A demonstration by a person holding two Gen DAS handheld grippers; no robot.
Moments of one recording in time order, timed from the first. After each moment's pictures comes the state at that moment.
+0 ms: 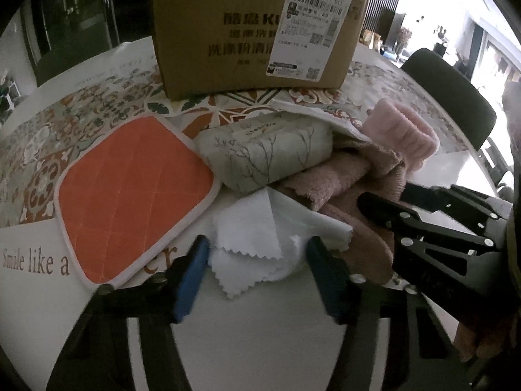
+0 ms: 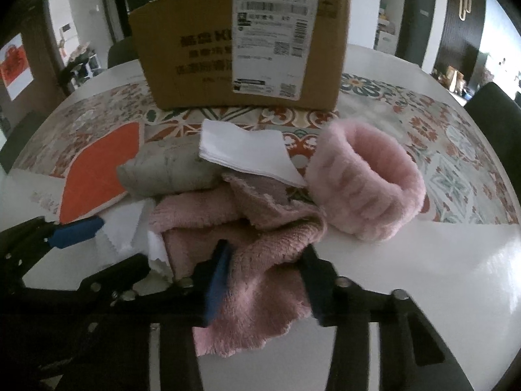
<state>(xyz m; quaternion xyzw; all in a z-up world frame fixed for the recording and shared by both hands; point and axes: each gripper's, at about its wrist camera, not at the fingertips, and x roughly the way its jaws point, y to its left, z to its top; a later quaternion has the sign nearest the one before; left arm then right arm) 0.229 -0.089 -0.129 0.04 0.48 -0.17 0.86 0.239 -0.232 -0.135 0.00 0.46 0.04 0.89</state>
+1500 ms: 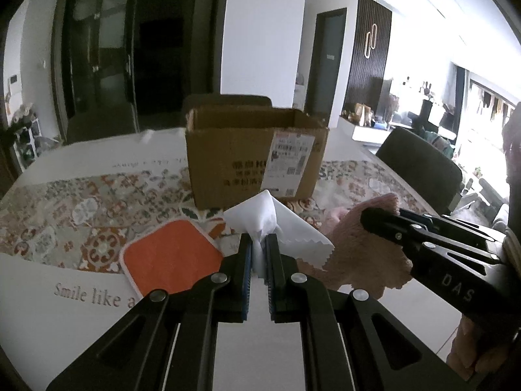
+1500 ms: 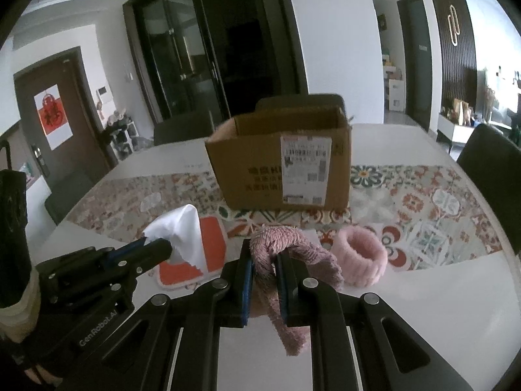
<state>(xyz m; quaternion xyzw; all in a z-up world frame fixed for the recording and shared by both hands) 0.164 -0.069 0.000 0.01 0.31 -0.16 0.93 0.170 -0.230 -0.005 0.07 0.31 0.09 0.94</state>
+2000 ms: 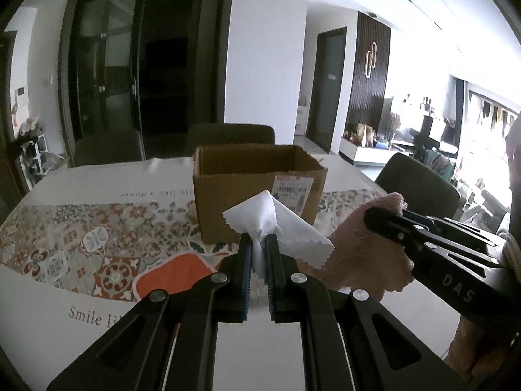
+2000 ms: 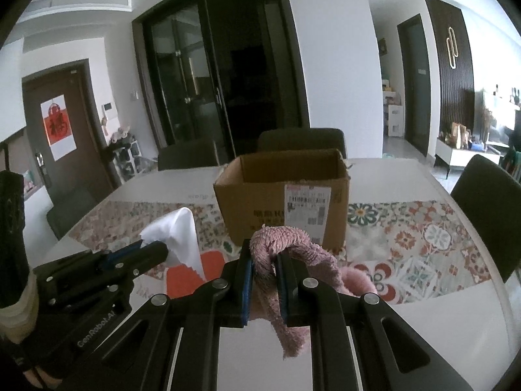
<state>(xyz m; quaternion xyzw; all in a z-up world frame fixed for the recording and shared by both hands) 0.163 -0.067 0.043 0.01 0.27 -0.16 0.95 0.167 -0.230 0.039 0.06 0.26 0.09 0.96</state>
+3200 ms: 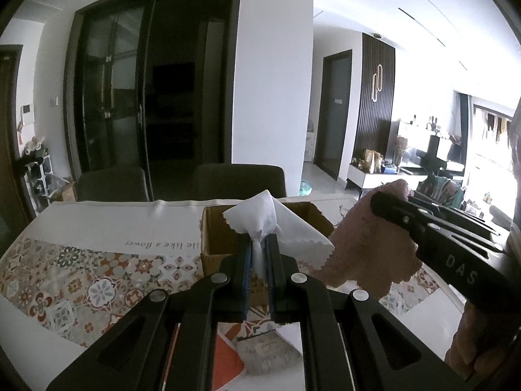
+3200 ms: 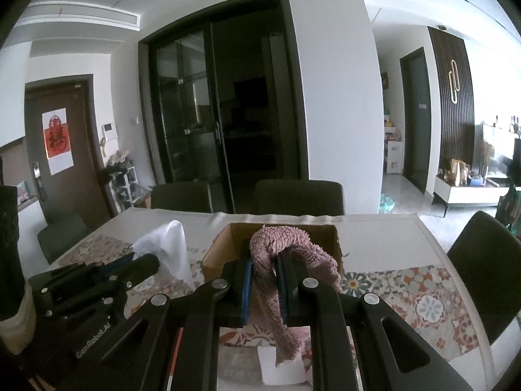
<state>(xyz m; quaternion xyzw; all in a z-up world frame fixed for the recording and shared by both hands) 0.231 -0.076 0.096 0.00 0.22 -0.14 0.97 0.236 -0.238 0.107 0.04 0.19 0.09 0.98</state>
